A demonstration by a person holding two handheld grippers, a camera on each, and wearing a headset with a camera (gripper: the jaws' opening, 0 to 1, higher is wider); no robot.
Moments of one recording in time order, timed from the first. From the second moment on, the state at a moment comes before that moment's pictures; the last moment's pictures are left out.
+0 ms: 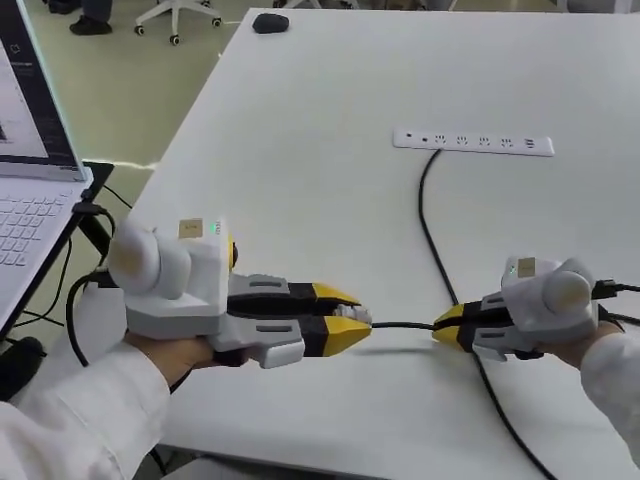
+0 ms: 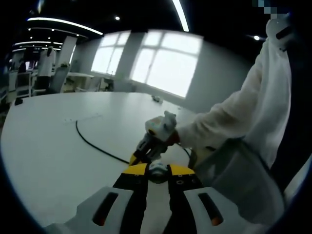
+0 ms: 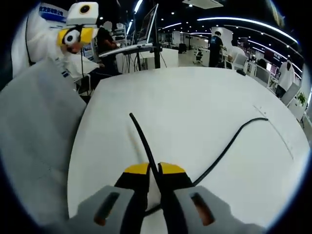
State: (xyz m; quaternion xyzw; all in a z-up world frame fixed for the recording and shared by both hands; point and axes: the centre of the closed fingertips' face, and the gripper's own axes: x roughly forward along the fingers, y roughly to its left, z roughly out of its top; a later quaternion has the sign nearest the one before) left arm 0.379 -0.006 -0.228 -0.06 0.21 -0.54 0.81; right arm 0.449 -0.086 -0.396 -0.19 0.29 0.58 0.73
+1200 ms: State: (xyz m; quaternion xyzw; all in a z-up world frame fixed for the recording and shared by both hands) left arm 0.462 0.006 -0.321 0.02 0.25 -0.47 0.85; right arm 0.446 -0.102 -0.379 -0.13 0.29 0.54 0.78
